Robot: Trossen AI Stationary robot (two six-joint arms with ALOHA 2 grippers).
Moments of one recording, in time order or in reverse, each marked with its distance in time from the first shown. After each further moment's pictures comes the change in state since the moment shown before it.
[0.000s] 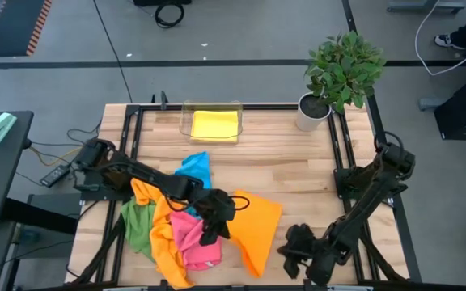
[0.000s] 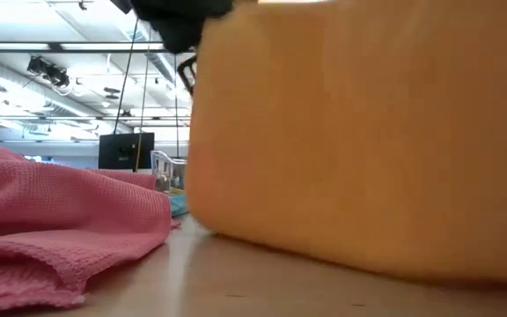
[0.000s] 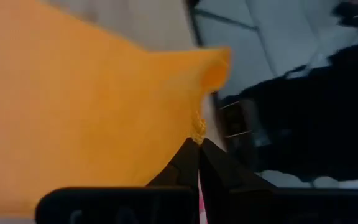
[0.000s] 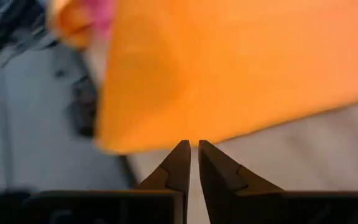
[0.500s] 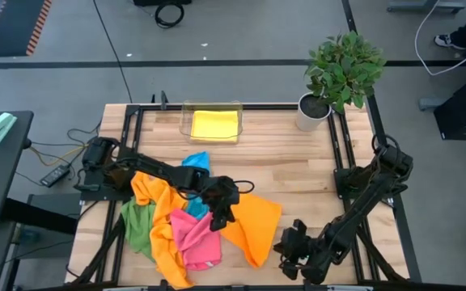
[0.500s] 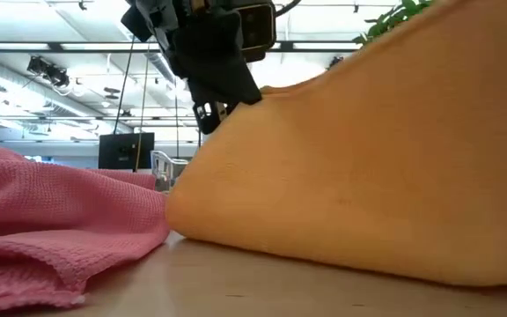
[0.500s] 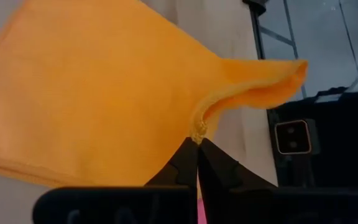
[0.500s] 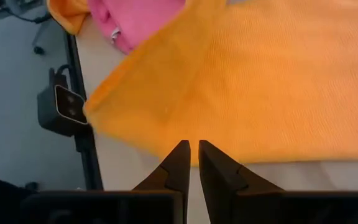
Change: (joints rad) left arm 0.108 0.040 -0.004 -0.026 -0.027 -0.003; right arm -0.017 0.029 -0.005 0.050 0.026 -0.286
